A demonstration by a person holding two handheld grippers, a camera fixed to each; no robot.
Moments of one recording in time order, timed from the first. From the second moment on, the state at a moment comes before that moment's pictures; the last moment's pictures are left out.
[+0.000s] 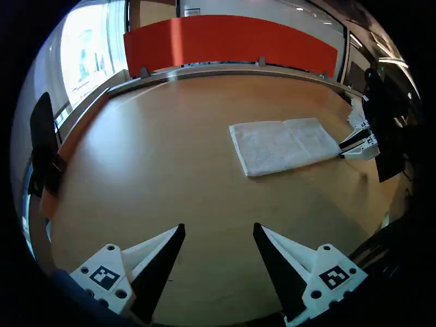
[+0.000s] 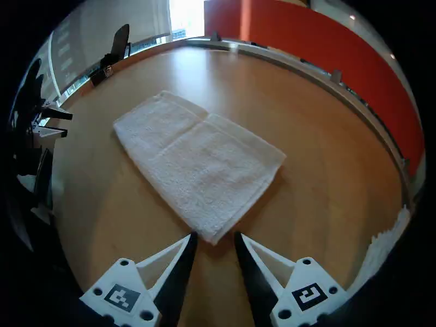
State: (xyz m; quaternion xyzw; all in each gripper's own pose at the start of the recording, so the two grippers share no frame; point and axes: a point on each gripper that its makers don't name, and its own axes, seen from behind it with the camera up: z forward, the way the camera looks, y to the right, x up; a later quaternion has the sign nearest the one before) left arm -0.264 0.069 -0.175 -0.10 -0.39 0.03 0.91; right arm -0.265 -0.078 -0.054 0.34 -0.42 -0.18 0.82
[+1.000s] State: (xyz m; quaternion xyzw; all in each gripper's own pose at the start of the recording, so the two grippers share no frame) left arm -0.266 0.064 -0.186 -0.09 -0.39 0.02 0.91; right arm -0.233 -0.096 -0.041 0.35 -0.39 -0.19 0.83
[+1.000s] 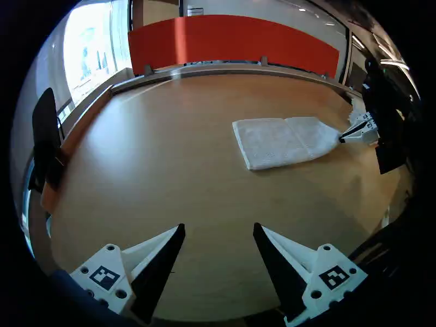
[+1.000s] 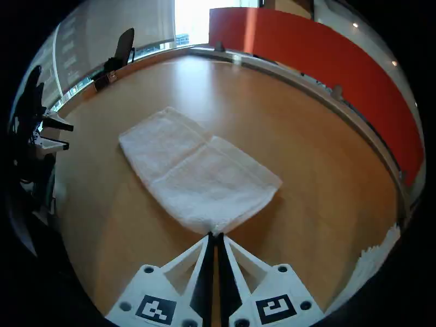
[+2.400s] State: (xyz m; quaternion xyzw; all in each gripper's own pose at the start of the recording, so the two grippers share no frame) left arm -0.253 0.062 -0.196 -0.09 -0.38 0.01 0.92; right arm -0.134 -0.228 -0.003 0.45 -0.28 -0.27 0.80
